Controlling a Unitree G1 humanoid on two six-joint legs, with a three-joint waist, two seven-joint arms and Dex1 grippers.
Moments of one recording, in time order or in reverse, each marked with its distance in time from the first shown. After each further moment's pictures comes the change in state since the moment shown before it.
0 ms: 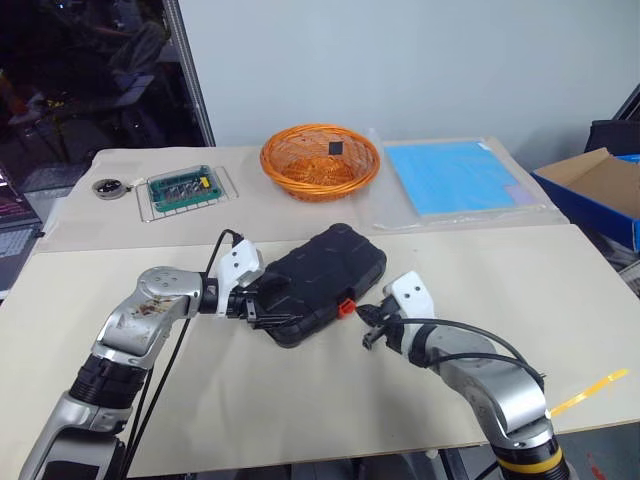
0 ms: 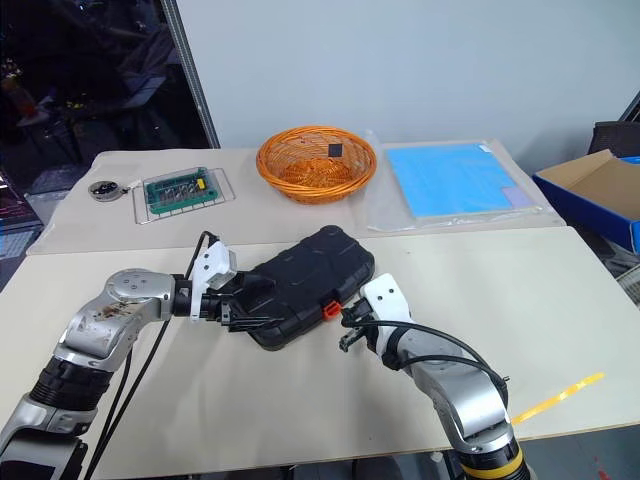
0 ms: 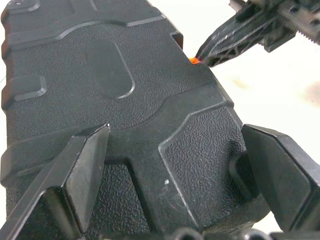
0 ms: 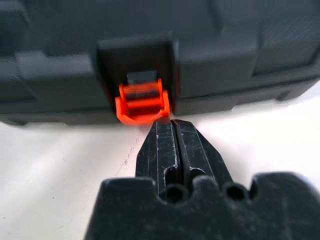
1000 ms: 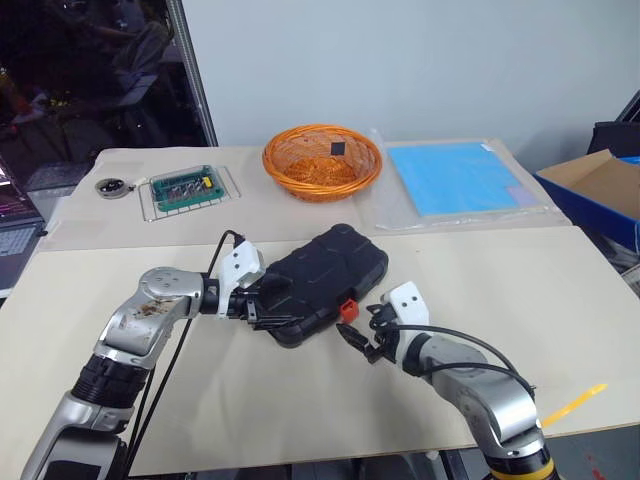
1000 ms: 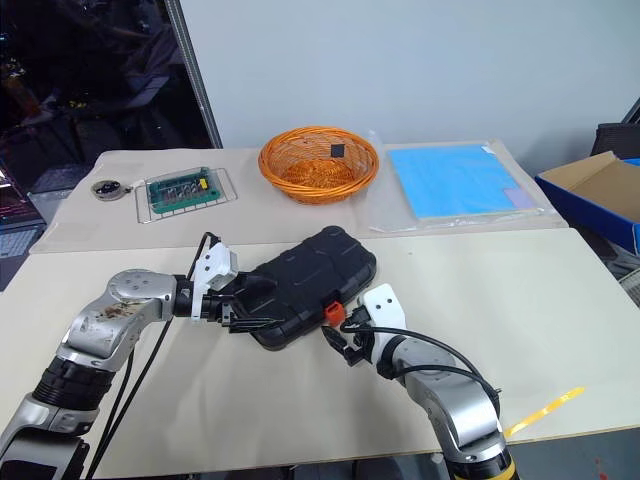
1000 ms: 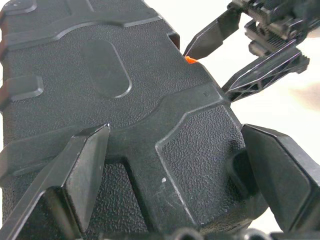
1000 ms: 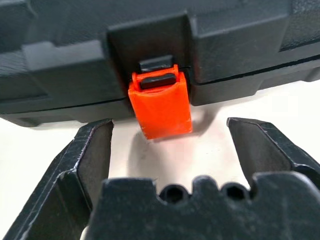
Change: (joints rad) left arm -0.002 -0.006 -0.004 0.017 0.003 -0.025 -0.015; right arm 0.064 0.009 0.052 0.105 -0.018 -0.079 -0.037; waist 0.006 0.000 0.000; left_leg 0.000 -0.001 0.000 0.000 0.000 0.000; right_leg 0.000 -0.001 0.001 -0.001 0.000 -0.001
